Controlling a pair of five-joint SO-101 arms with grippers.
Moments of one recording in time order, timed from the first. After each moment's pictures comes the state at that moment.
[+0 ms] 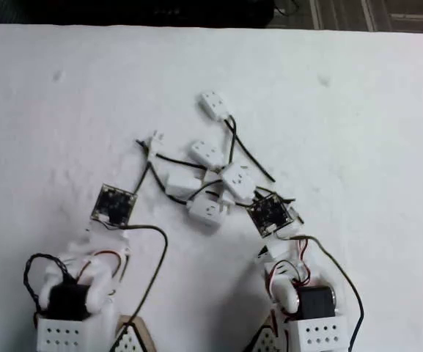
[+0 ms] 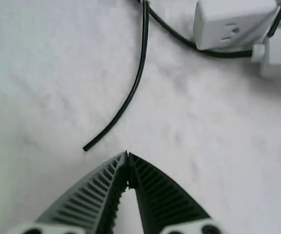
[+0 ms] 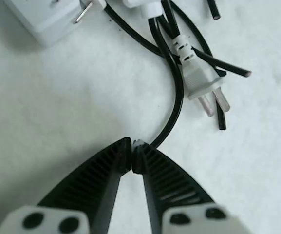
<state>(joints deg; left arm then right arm) -2.4 -103.3 91.3 75.7 -15.3 -8.2 -102.5 96.7 73.0 24.7</state>
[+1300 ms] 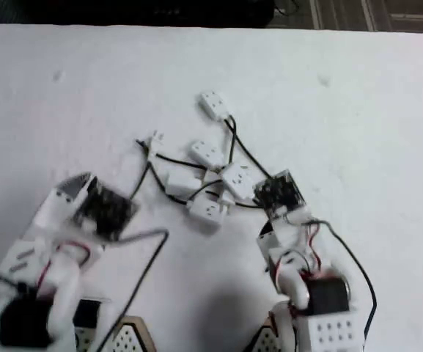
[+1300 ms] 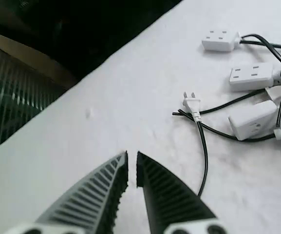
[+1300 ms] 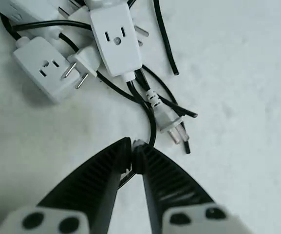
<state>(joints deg) -2.4 -84.6 52.0 73.8 -36.4 -9.6 -82.6 74.8 70.0 19.9</state>
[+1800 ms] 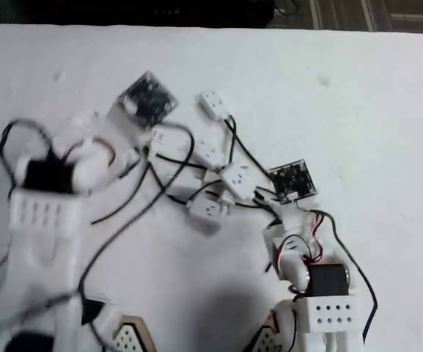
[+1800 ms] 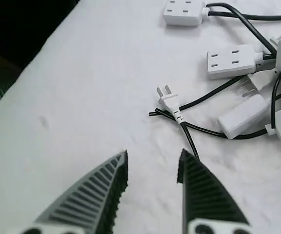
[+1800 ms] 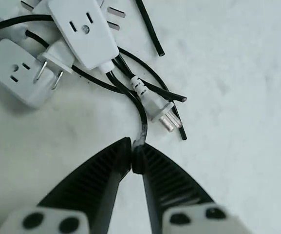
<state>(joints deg) 2.2 -30.5 17.8 74.3 -40.7 -4.7 -77.4 74.8 66.8 15.7</state>
